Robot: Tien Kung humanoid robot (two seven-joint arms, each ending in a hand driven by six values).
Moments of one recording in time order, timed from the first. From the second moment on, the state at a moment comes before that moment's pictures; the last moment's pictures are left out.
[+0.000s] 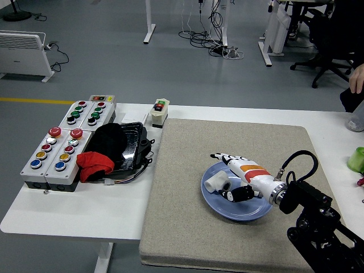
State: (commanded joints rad) left arm -0.12 0.12 -0.22 -0.26 0.12 0.17 0.11; right arm 0.62 -0.07 0.98 1.06 -2.07 0.08 0.07
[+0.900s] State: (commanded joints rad) left arm -0.13 0.11 -0.21 -0.26 0.11 0.17 0.11; right arm 0.54 -0.06 1.34 1.10 -1.51 -0.10 0.00
